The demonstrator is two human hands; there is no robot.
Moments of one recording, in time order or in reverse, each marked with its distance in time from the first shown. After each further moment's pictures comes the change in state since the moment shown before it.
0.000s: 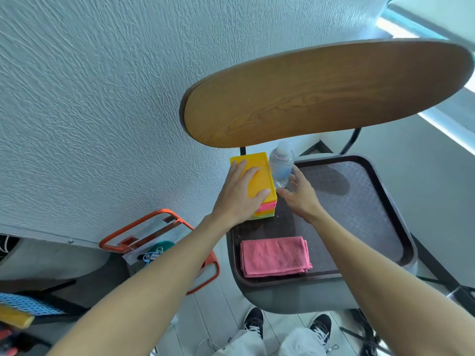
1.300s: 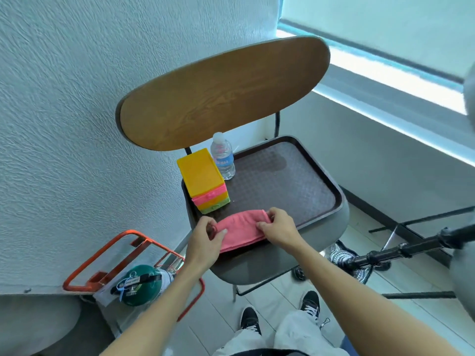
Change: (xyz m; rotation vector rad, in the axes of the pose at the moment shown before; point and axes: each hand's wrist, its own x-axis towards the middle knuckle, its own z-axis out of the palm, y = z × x) left_hand -0.121 -0.016 0.051 -0.229 0.037 -0.115; right_hand -0.147 0.049 -0.002 -0.089 0.174 0.298
